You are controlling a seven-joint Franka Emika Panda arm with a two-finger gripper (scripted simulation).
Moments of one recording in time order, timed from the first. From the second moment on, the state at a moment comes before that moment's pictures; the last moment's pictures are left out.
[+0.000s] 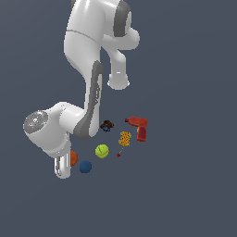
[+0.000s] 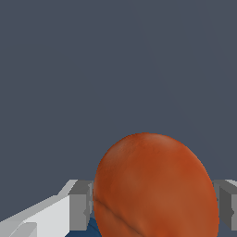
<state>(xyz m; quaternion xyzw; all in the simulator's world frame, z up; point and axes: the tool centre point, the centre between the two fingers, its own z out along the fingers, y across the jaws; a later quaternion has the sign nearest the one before) 0.097 -0.231 0.053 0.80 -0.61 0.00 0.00</state>
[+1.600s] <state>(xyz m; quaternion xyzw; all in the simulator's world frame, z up) 0.061 0.036 0.276 0.80 -0.61 0.00 0.00</state>
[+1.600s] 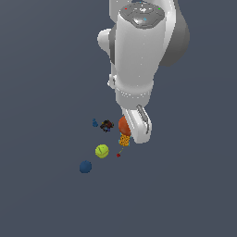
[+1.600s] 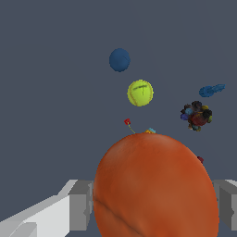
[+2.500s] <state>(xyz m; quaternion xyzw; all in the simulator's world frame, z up) 0.047 0.194 0.408 0.80 -0.60 0.00 0.00</state>
